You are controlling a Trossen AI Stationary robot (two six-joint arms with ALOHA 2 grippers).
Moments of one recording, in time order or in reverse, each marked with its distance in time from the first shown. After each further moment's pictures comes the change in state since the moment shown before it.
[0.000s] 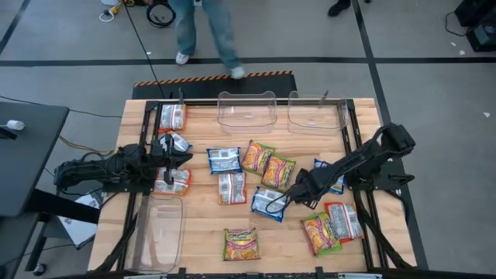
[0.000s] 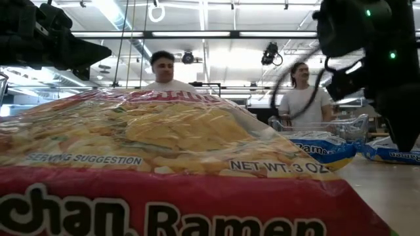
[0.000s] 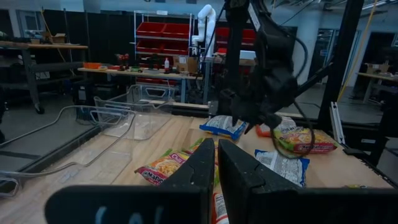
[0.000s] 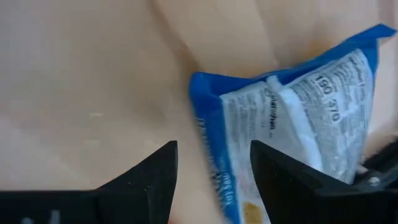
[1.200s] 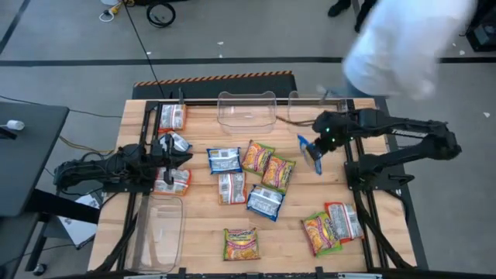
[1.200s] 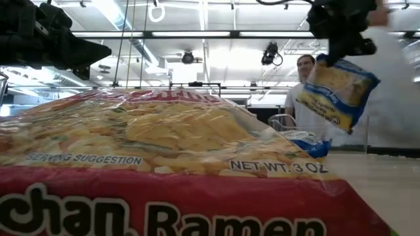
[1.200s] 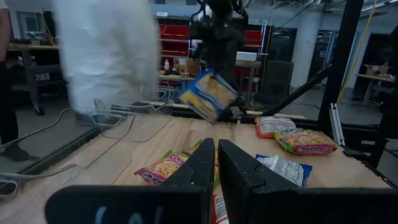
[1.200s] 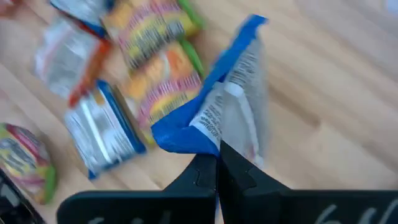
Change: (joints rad) left arm 0.000 0.000 0.000 0.006 0.000 0.000; right arm -0.567 -0.640 0.145 0.014 -0.168 -0.216
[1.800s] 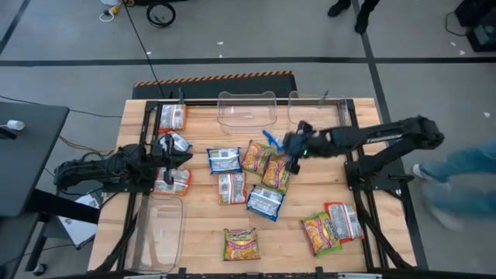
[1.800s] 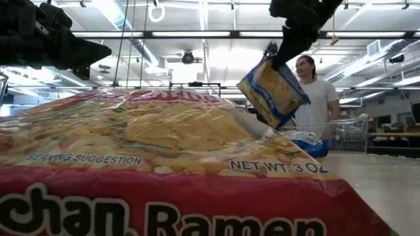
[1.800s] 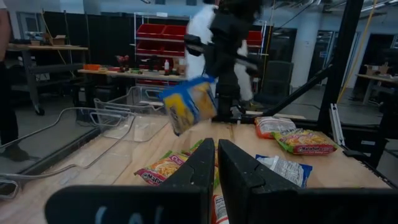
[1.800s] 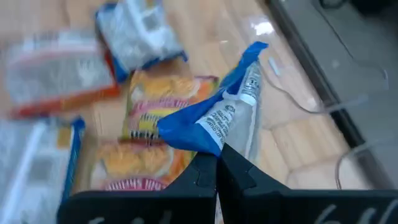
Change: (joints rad) left arm 0.000 0.000 0.000 0.001 0.000 0.000; right arm 0.297 0.273 0.000 0.397 0.475 -0.574
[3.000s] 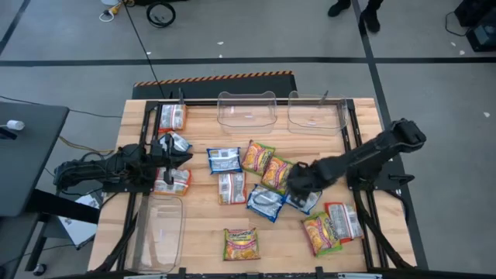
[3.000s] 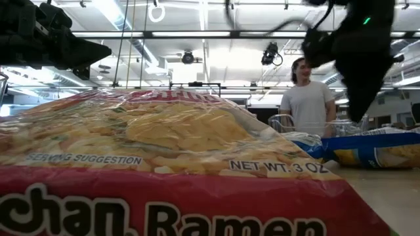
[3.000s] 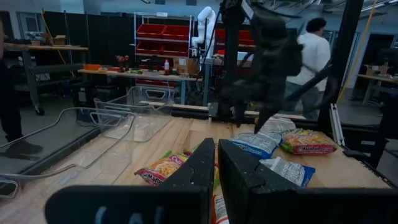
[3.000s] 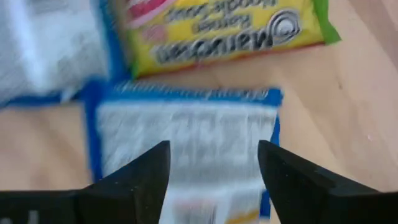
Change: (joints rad) left arm 0.000 0.000 0.000 0.000 0.000 0.000; right arm 0.207 0.223 -0.098 -0.196 -0.300 0.776
